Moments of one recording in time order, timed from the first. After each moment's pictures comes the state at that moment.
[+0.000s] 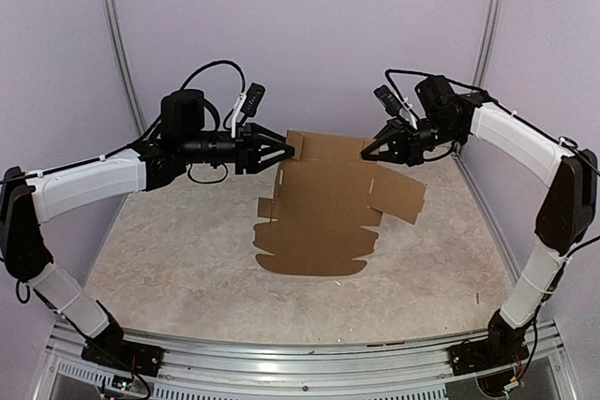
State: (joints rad) left arm -0.63 1.56 1.25 0.18 0.78 -0.12; right arm 0.36 1.73 1.65 -0.86 -1.26 -0.68
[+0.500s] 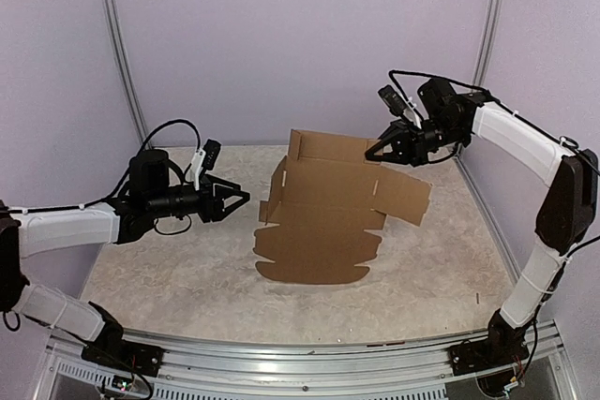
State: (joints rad) left arm -0.49 1.28 0.69 0.34 0.56 -0.14; right arm 0.34 1.73 1.66 -0.94 -1.29 -0.71
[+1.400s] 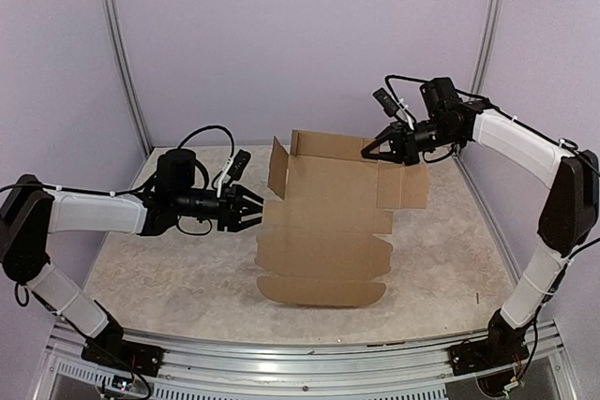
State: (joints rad) left arm -0.56 1.51 0.78 0.43 0.90 -0.13; right arm 0.33 1.71 1.57 -0.68 -1.13 -0.45
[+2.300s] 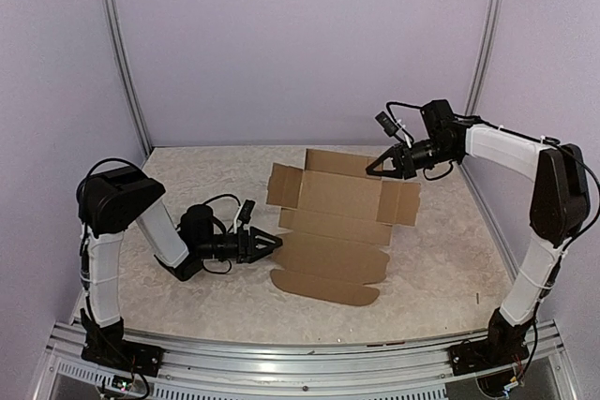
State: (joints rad) left arm -0.56 2.12 0.63 1.25 0.78 -0.92; right arm 0.27 1.79 1.46 -0.58 -1.06 -0.36
